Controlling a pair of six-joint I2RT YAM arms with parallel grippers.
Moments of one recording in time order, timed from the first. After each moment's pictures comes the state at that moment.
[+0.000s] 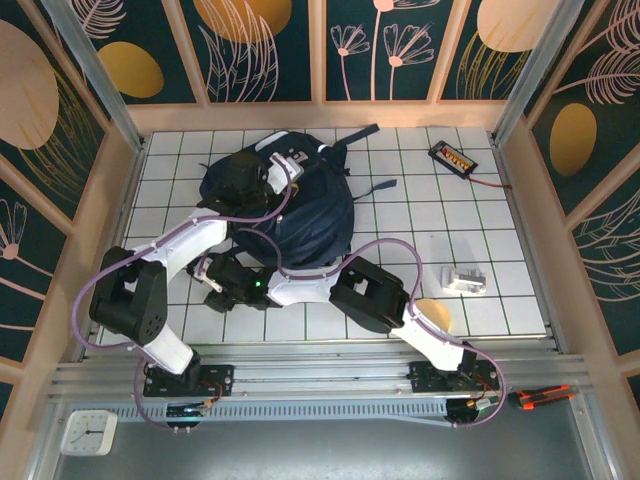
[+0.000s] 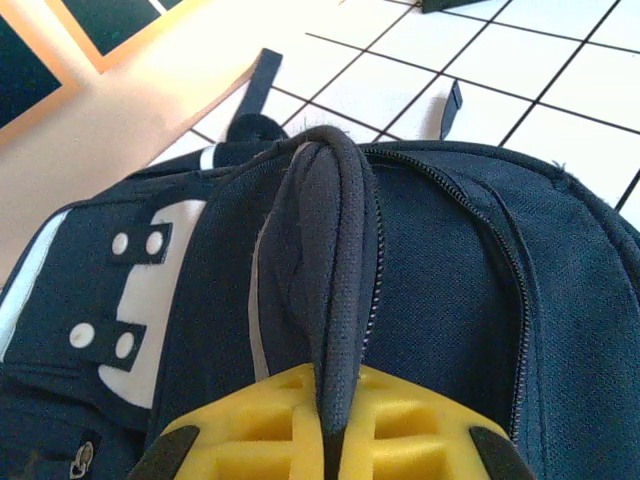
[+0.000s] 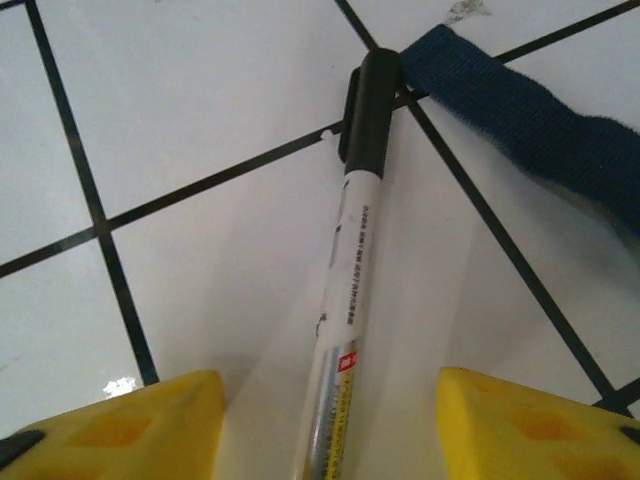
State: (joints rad) left arm -0.42 1.62 1.12 -0.01 0.26 0.37; right arm 1.25 2.38 1.72 -0.08 0.06 0.03
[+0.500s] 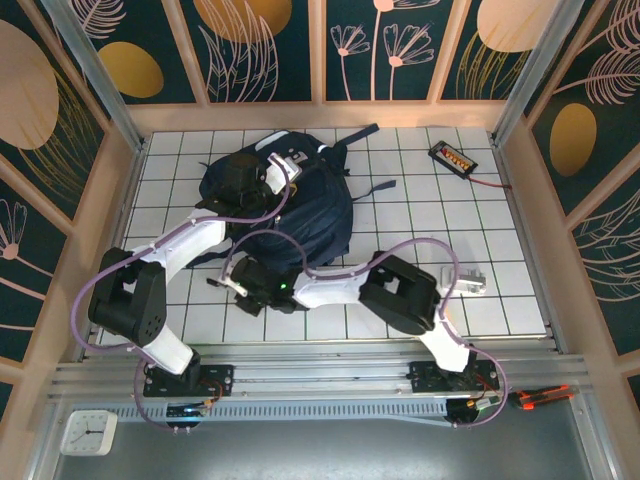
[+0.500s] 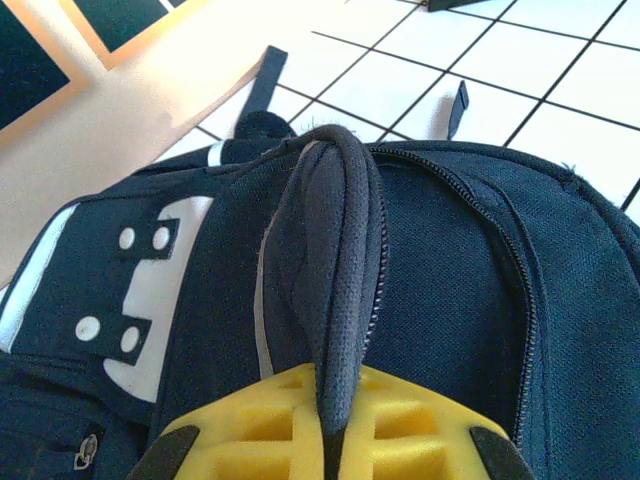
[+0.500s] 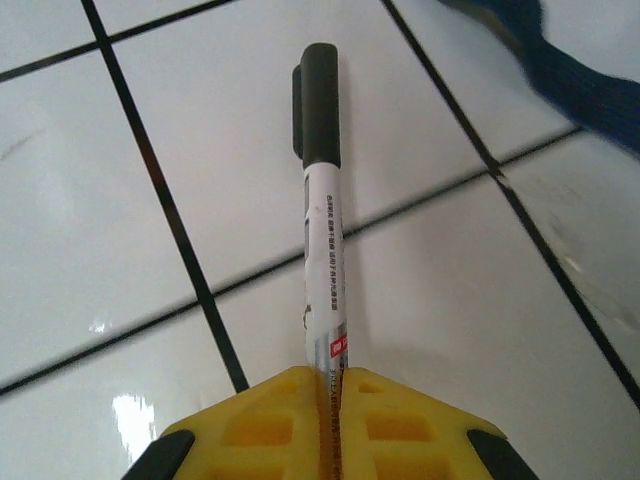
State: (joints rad) left arm -0.41 1.62 1.11 -0.01 0.26 0.37; right arm 1.24 2.10 1.37 -0.08 0.08 0.01
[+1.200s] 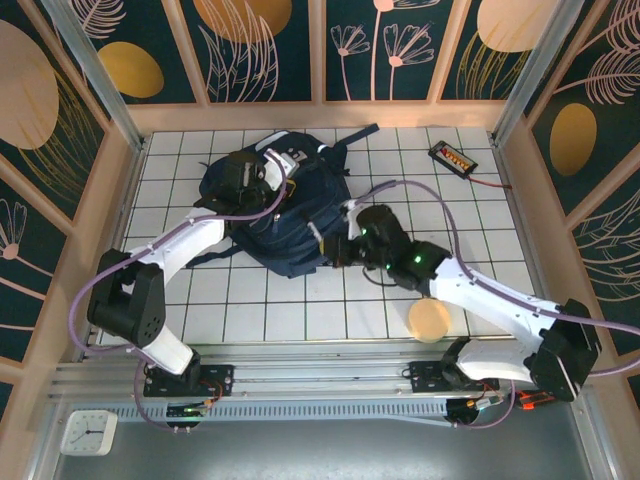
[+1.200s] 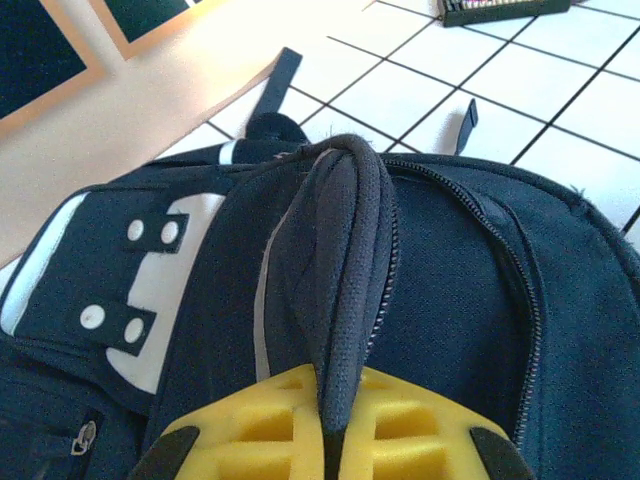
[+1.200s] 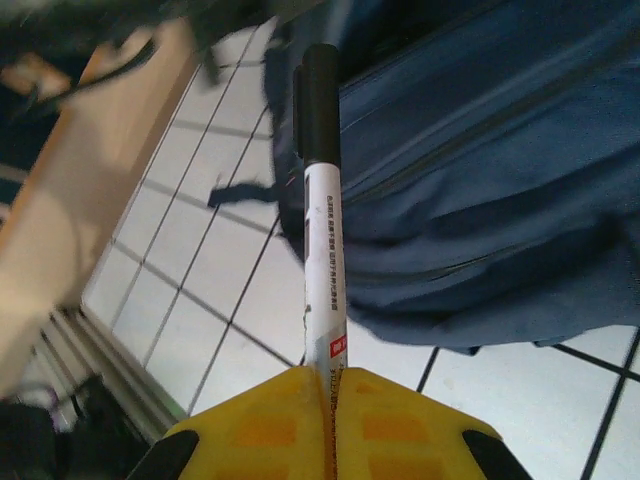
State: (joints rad) left arm -0.41 1.60 1.12 -0.02 0.25 0.28; right arm 0.83 1.21 0.91 -0.27 -0.14 0.65
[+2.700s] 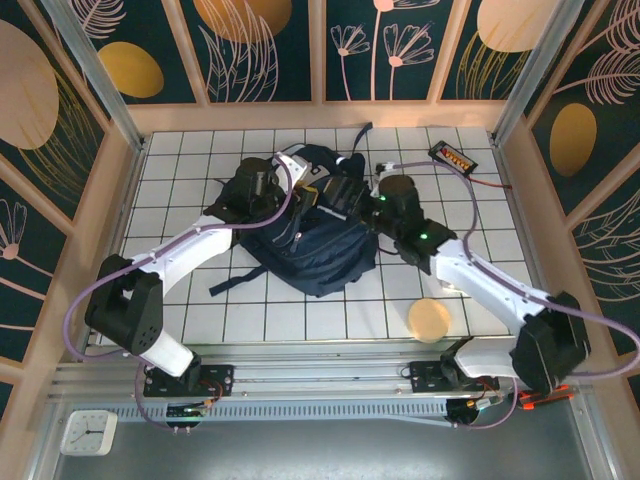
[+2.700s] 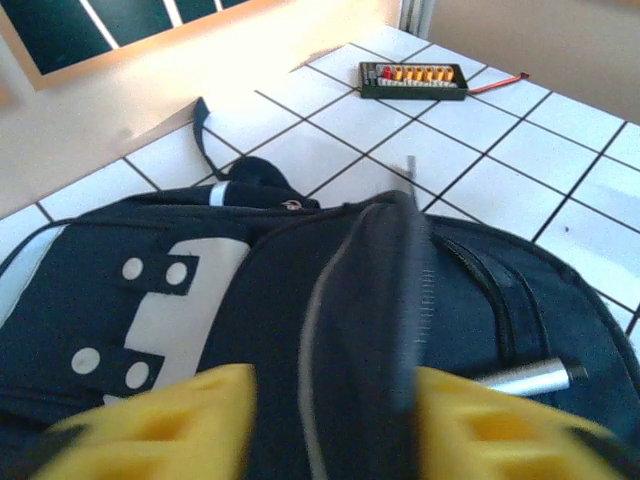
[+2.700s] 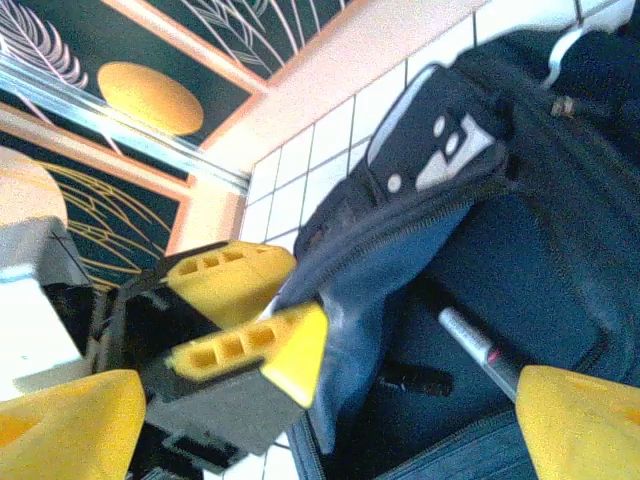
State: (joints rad) left arm -0.51 1.57 1.10 0.05 0.28 0.07; right arm 0.64 1.27 0.96 -0.02 -0.05 0.91
